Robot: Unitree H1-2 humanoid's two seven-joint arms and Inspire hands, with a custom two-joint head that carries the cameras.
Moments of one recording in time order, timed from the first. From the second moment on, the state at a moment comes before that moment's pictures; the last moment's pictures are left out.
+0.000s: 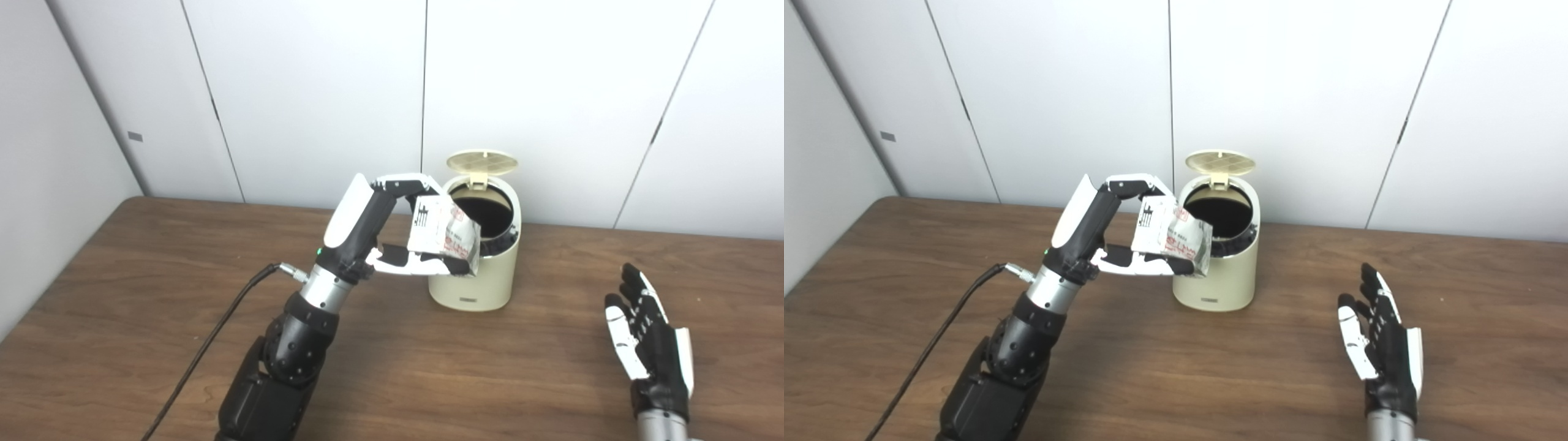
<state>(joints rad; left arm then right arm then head) -0.45 0.16 -0.18 0.04 0.41 -0.43 0.07 -0.11 0.00 -0.06 0.02 -0.18 -0.09 -0.19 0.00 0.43</state>
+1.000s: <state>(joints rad) -0.69 0.34 -0.52 0.32 0.57 -0.45 0.74 -0.10 0.01 -0.06 0.01 -0.19 -0.09 -0.21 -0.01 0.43</state>
